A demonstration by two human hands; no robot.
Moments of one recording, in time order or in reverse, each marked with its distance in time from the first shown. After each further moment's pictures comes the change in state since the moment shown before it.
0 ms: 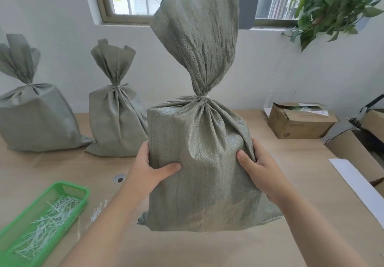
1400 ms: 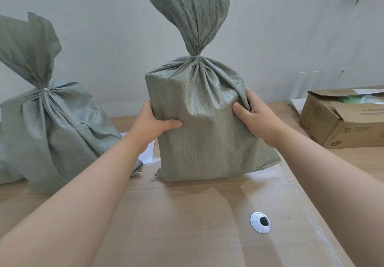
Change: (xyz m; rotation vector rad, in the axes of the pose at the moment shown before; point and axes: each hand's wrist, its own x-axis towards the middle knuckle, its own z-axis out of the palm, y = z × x) left_hand 0.389 -0.093 0.124 0.043 -0.071 -0.002; right_hand 0.371 0.172 -0.076 -0.132 -0.082 -0.137
